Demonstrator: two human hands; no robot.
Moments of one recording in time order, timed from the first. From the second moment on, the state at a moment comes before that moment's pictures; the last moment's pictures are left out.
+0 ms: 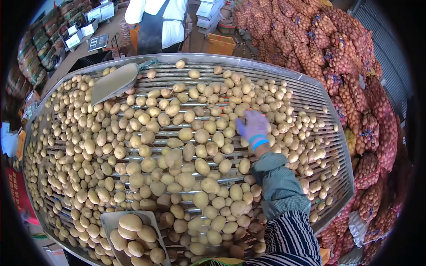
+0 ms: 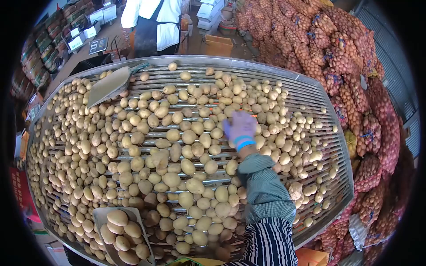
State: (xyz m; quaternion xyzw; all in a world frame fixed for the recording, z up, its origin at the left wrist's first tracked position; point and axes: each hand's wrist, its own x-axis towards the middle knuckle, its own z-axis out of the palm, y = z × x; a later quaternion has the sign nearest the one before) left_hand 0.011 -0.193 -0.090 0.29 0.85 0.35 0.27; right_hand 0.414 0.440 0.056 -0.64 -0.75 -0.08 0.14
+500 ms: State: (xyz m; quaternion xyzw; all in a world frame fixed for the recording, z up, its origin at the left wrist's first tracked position) left_hand 0.036 -0.135 -0.018 0.16 0.80 0.46 0.36; right_hand 0.415 0.336 0.070 -0.59 -0.79 0.15 0.05
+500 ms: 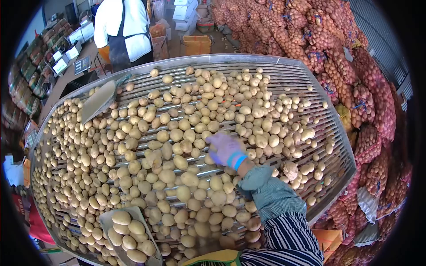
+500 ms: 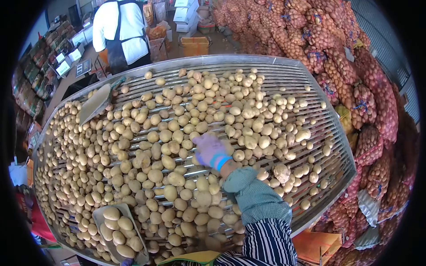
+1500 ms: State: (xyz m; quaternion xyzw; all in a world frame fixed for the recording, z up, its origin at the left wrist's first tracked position) left_hand 0.047 -0.116 -0.002 -0.02 0.67 0.62 0.41; right_hand 0.598 0.384 0.085 -0.73 -0.67 0.11 0.03
